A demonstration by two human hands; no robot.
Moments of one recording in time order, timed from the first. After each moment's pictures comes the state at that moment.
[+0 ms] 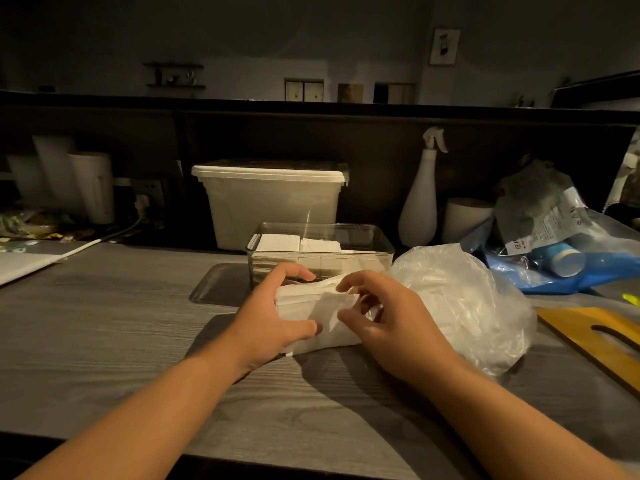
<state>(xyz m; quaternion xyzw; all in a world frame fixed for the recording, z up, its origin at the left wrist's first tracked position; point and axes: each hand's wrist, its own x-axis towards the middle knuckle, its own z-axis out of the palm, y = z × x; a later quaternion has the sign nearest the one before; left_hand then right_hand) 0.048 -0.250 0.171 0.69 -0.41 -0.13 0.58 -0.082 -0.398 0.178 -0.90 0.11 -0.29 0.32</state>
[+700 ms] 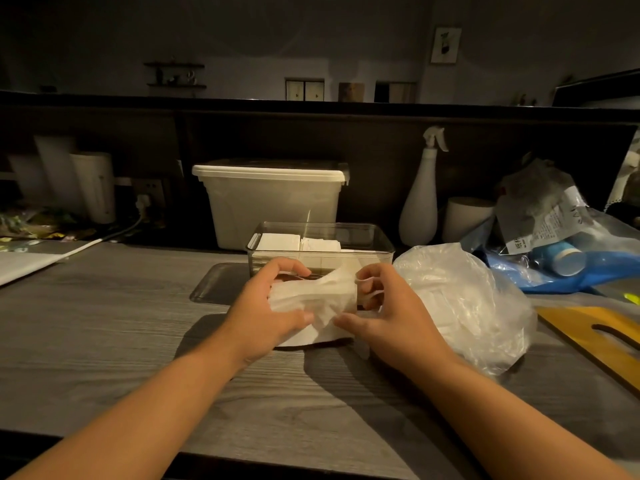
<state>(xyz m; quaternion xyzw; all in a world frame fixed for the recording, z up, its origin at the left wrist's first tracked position) 0.049 -0.248 0.174 0.67 -0.41 -0.11 0.61 -0.080 -0.397 0.180 -0.85 0.15 -0.28 0.42</state>
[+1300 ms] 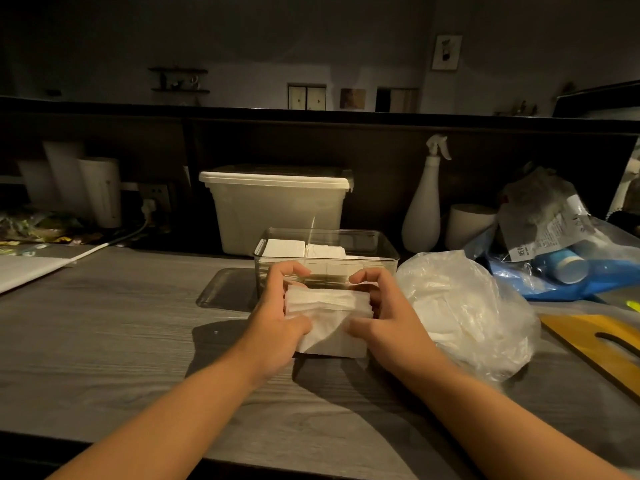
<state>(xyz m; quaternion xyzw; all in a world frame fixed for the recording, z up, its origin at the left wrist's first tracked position) 0.041 -0.251 0.168 0.66 -0.40 -0.13 0.62 -0.072 -0.390 0.173 -0.77 0.09 -0.25 0.58</state>
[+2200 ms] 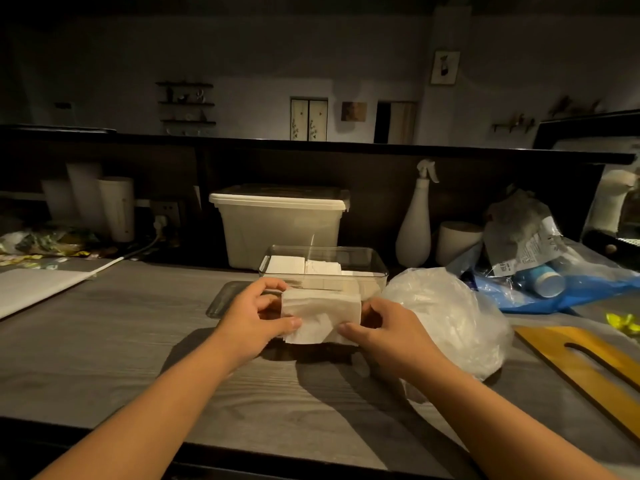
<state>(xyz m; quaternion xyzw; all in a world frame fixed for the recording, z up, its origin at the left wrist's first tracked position) 0.056 -0.225 0.191 0.71 -0.32 -0.14 0.62 -0.086 -0.399 0.190 -0.88 0.20 -0.22 0.36</state>
